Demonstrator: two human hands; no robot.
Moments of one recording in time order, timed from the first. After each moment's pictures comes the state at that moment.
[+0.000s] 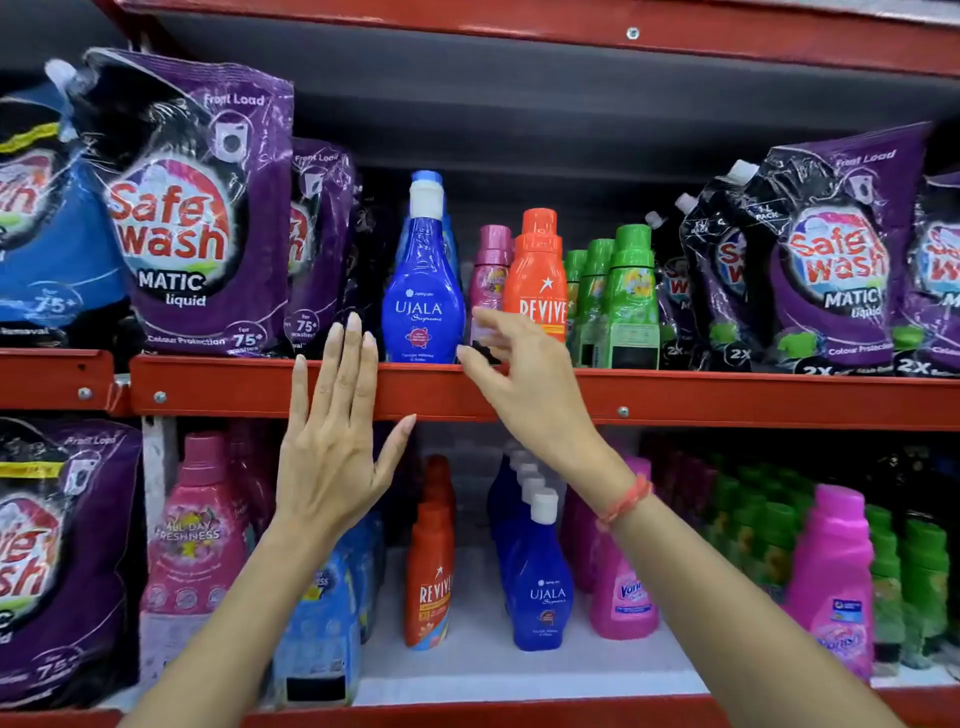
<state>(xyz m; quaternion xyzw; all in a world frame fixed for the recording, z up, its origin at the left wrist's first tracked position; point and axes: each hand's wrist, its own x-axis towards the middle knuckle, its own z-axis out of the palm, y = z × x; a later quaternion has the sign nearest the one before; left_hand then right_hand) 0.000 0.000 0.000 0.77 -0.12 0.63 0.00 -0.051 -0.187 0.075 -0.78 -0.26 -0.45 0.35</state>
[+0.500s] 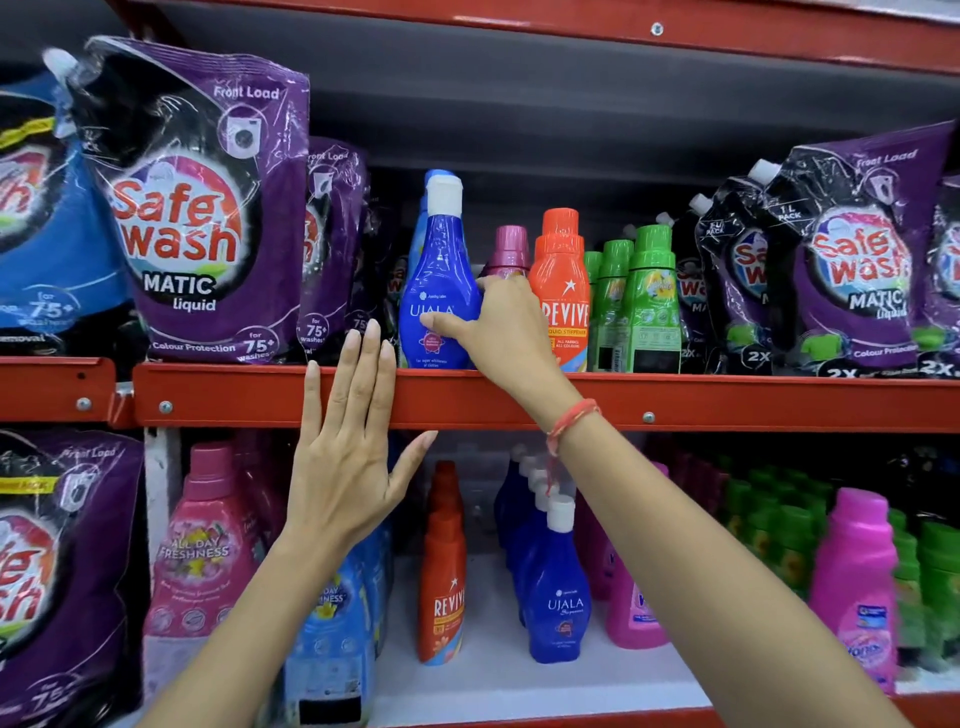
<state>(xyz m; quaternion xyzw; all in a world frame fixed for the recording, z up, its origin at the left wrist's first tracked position) 0.014 0.007 0.000 0.75 -0.14 0.65 -0.02 -0.009 -0.146 0.121 -0.83 -0.15 -0.43 0.32</state>
